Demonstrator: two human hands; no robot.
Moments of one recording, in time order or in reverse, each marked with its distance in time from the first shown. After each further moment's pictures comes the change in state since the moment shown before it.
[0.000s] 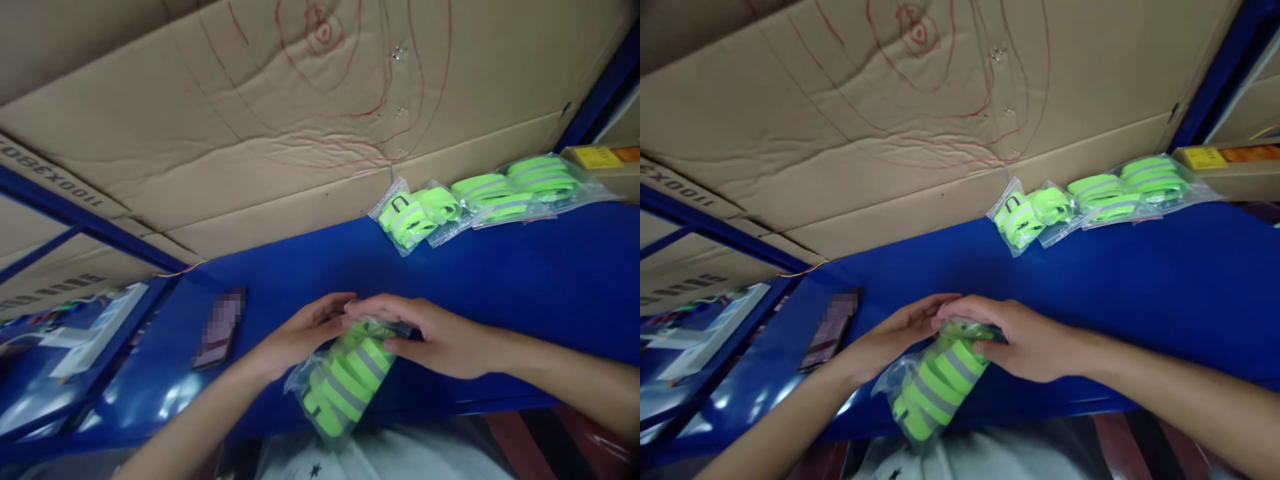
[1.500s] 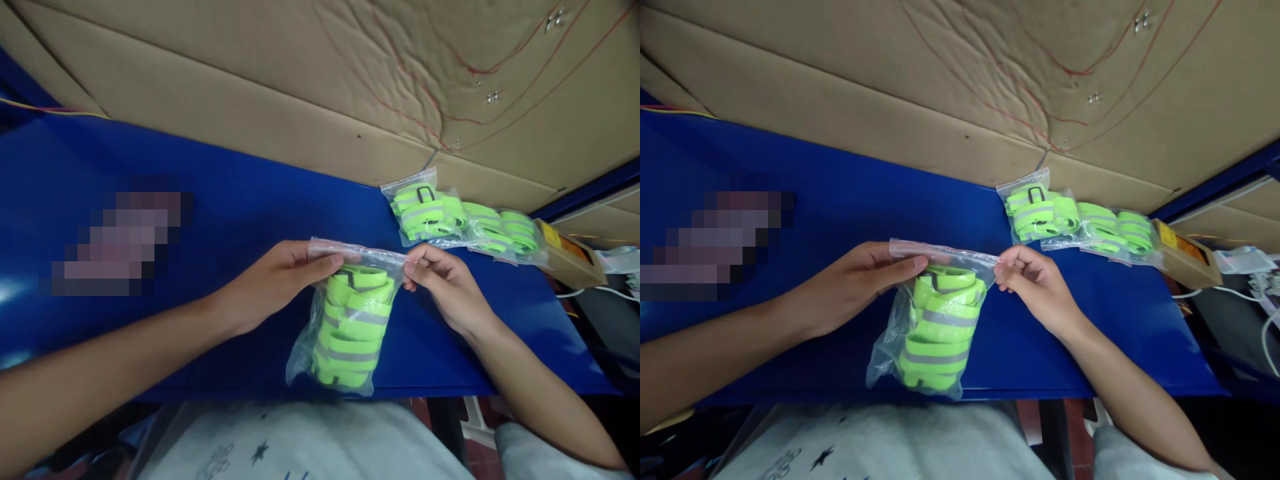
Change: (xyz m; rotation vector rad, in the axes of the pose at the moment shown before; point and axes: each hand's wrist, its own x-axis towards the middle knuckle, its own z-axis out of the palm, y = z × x) left_hand 0.011 -0.030 -0.017 -0.353 0.089 0.231; right_hand 0.022 -0.006 -0.028 -0.160 0.512 0.402
